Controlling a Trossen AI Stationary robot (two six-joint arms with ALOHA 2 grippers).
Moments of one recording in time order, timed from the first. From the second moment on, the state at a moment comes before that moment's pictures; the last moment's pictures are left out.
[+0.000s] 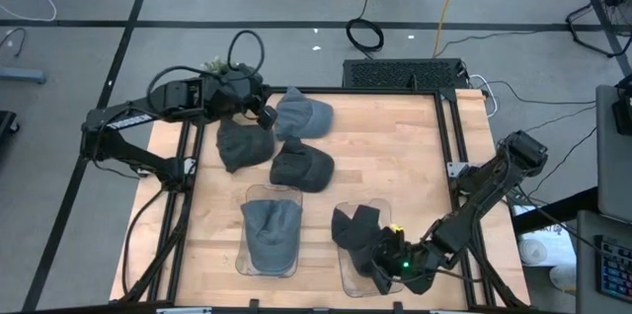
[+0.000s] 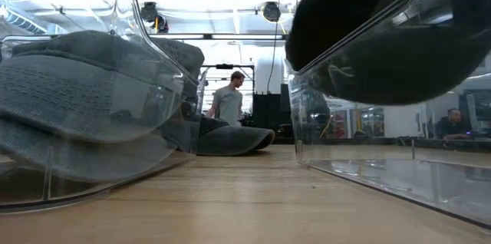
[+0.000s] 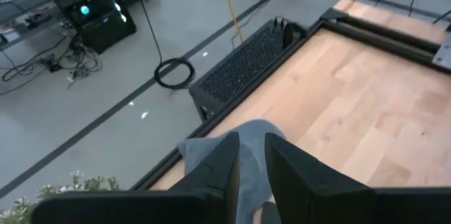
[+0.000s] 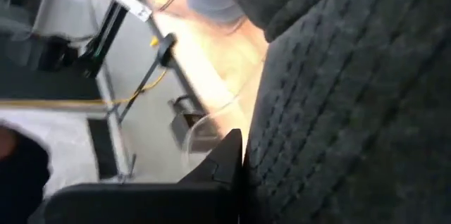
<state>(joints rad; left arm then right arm) 0.18 1.29 1.53 -0.86 -0.53 -0.26 0.82 1.58 1.02 -0.20 0.44 1.50</state>
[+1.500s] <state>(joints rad) 0.18 1.30 1.53 -0.86 -0.52 -0.26 0.78 1.45 1.07 -0.25 0.42 0.85</state>
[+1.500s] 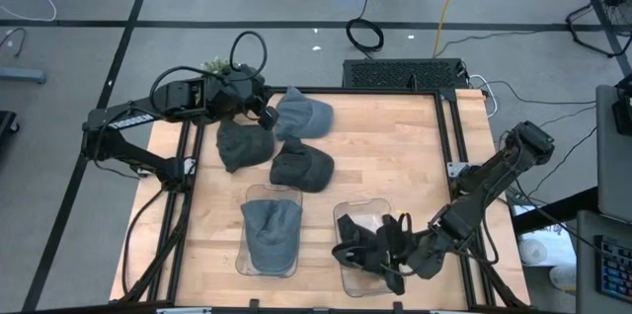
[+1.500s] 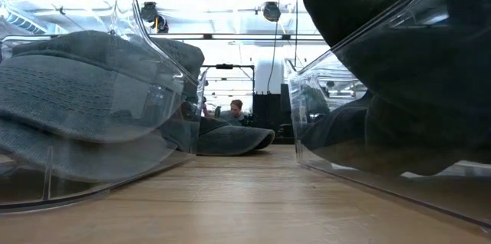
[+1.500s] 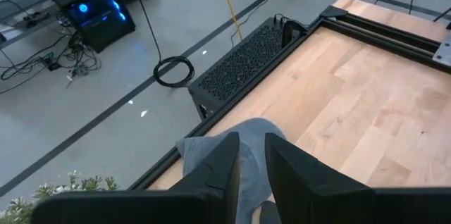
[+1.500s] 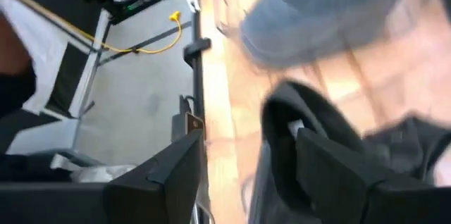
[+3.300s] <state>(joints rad) 0.18 1.30 1.53 -0.86 -0.52 -0.27 0.62 1.96 1.78 -1.18 0.21 0.56</state>
